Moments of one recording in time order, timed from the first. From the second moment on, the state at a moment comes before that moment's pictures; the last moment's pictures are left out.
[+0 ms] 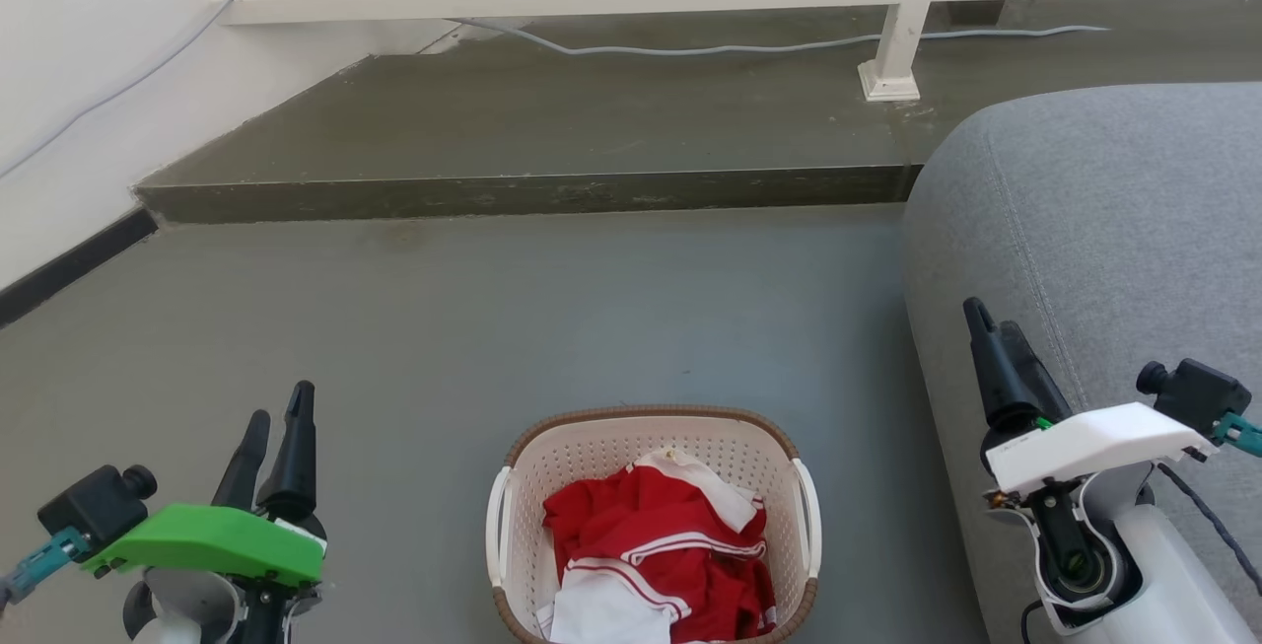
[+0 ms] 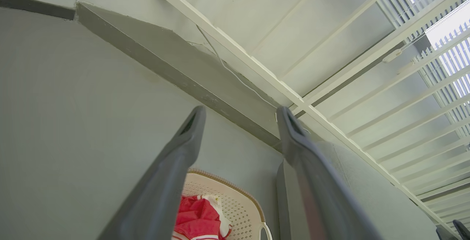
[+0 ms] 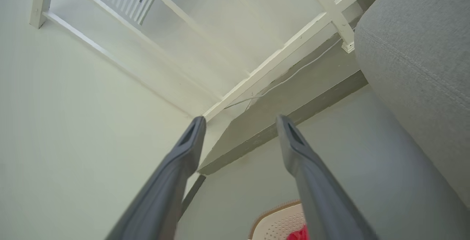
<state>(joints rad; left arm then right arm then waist) -0.07 0.14 -0.13 0.26 -0.98 -0.12 -0.10 -0.10 -0.15 0.21 0.27 0.96 0.07 -0.15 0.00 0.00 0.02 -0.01</state>
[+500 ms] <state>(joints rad) -0.09 0.14 -0.14 0.25 -0.80 -0.12 -0.15 -0.13 -0.14 0.25 0.28 0.75 0.04 -0.18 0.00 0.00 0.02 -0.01</state>
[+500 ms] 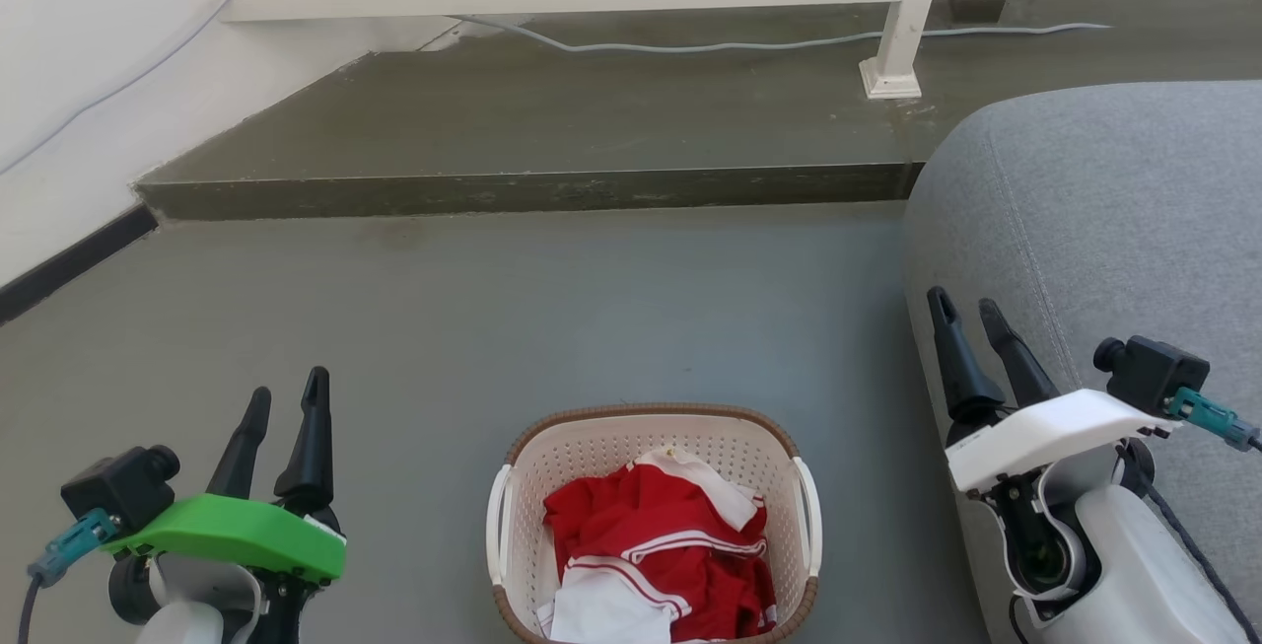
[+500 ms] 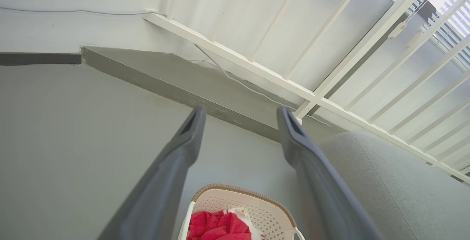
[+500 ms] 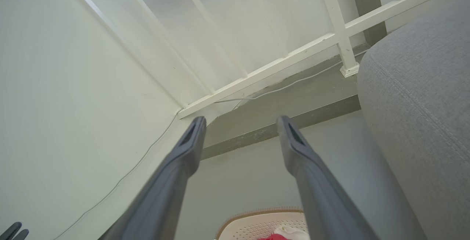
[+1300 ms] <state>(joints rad) -0.10 0.13 -0.17 0.25 -0.50 -0.12 -0.24 -0.18 -0.12 0.30 0.31 0.41 0.03 -0.24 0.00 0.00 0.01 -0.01</state>
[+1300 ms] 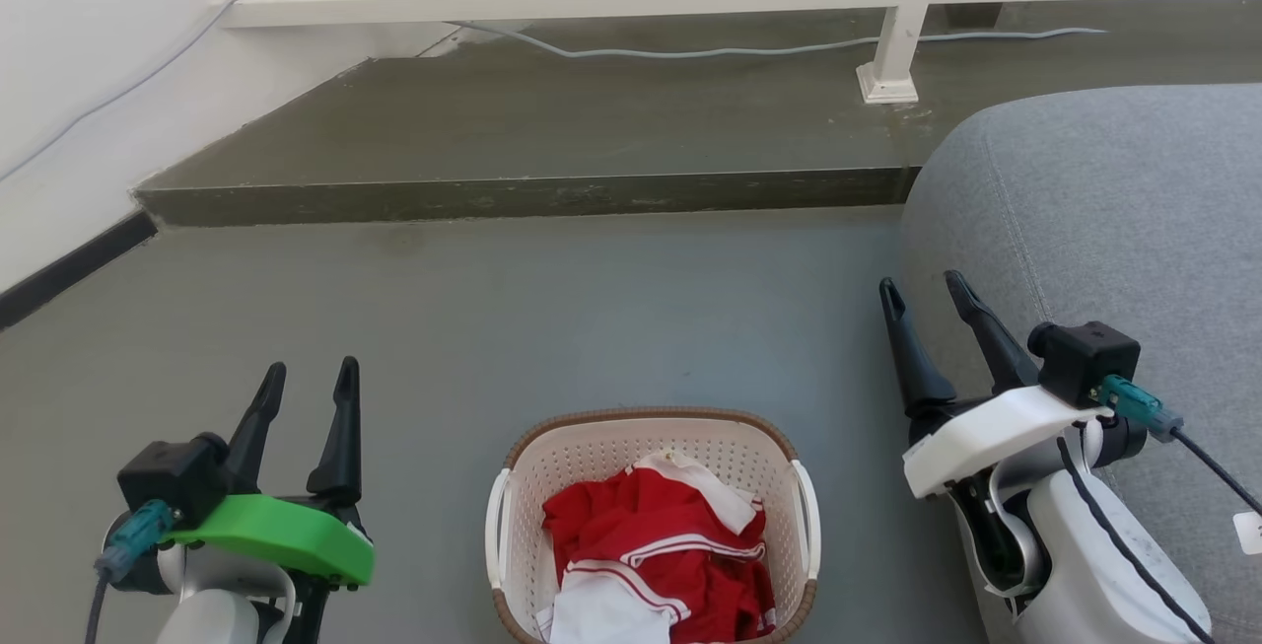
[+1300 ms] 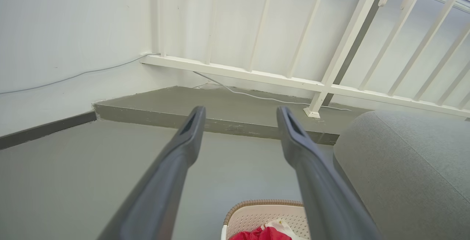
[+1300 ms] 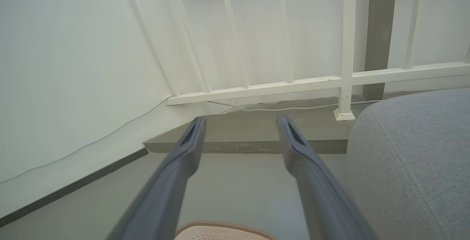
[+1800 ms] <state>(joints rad) -0.11 0.12 -0.17 0.25 -0.45 -0.12 -0.25 -0.18 -0.11 0.29 0.33 0.35 0.03 -0.25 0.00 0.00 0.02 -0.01</state>
